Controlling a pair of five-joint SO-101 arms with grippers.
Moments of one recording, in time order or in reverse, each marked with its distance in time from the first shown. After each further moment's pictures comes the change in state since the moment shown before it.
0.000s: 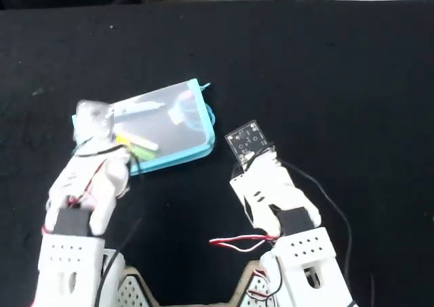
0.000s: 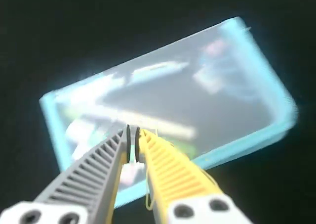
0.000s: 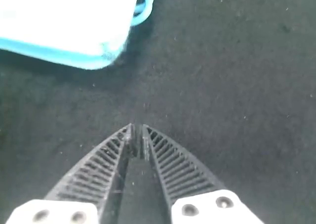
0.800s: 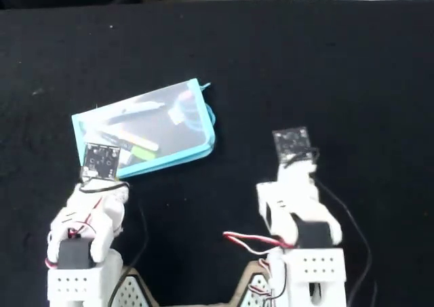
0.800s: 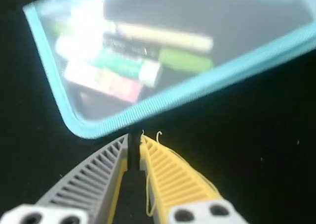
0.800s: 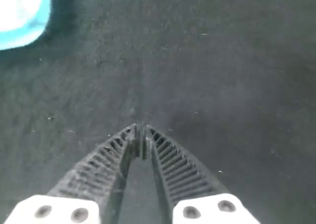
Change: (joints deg) left arm -2.0 -25.3 17.0 23.3 -6.7; right arm 14.0 -18.0 0.0 24.3 -11.8
